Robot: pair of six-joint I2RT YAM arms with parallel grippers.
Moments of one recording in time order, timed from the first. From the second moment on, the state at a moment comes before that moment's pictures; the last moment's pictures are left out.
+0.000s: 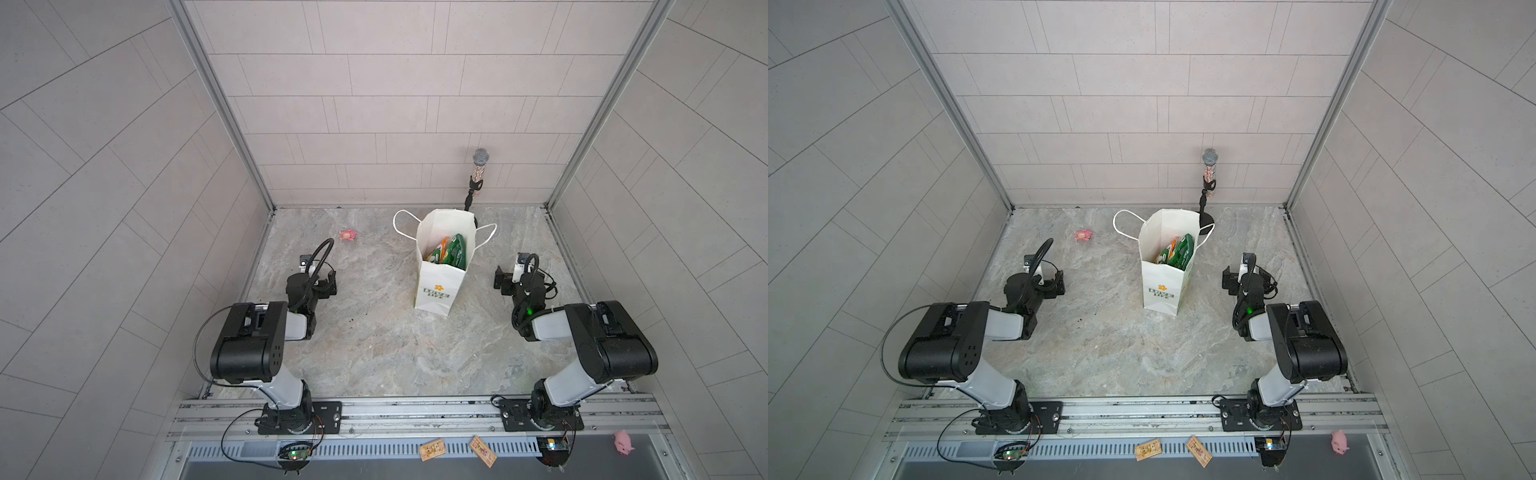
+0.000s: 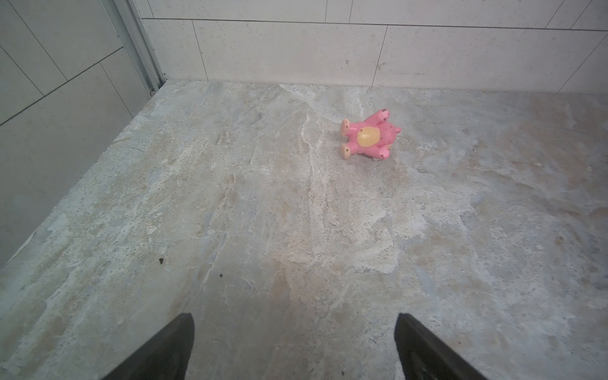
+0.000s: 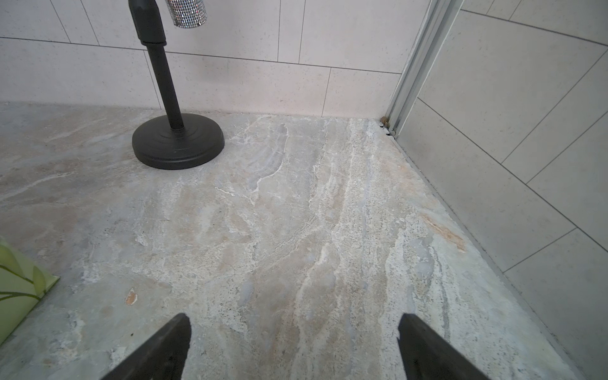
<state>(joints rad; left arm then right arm) 0.04 1.61 0.37 0.83 0.01 -0.01 0.02 1.57 0.35 0.91 0.25 -0.03</state>
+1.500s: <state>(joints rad) -0.10 1.14 1.12 -0.17 0.36 -0.48 0.02 1.28 0.76 -0.15 -0.06 0.24</state>
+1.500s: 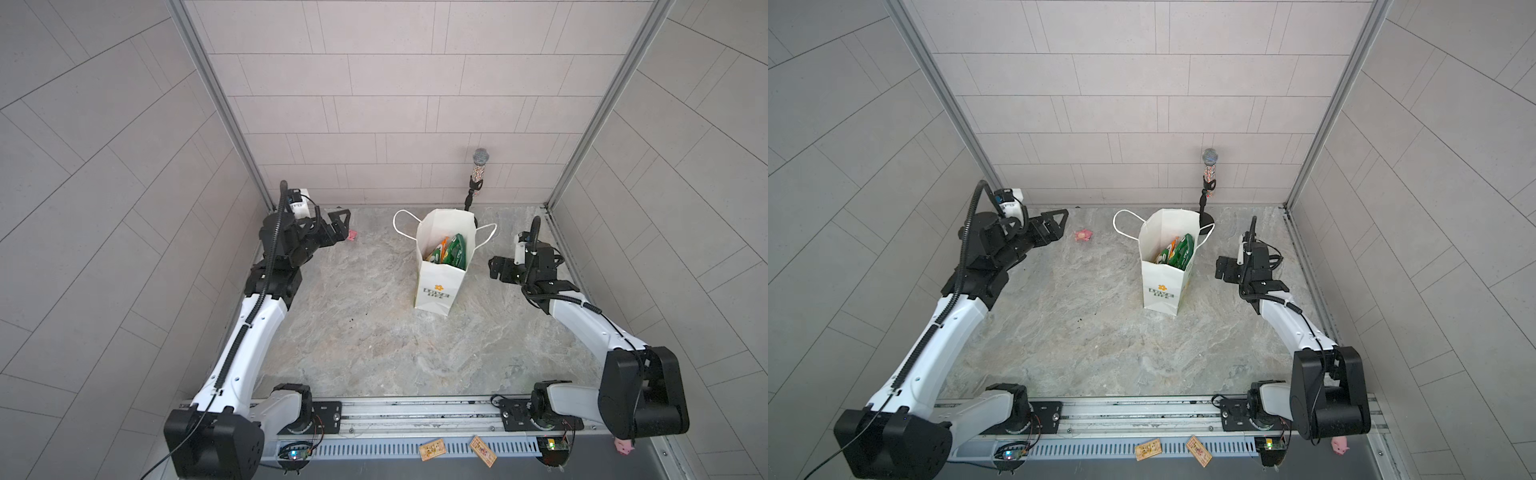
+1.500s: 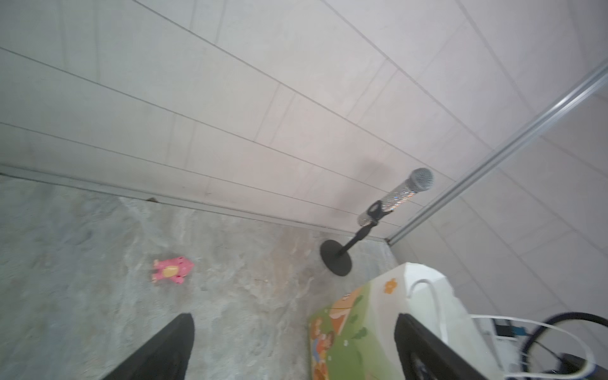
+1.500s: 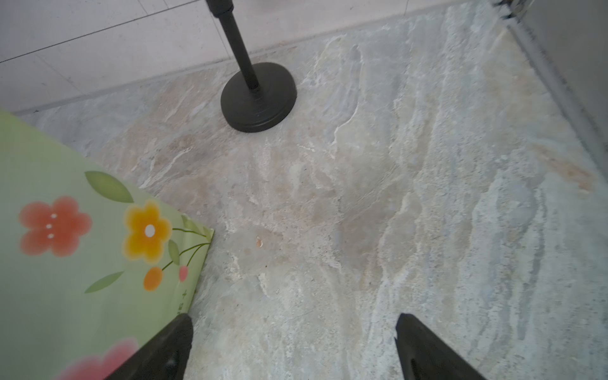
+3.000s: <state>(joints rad) -0.44 1.55 1.55 -0.45 0.35 -0.41 0.14 1.59 0.76 -0.08 -0.29 0.42</state>
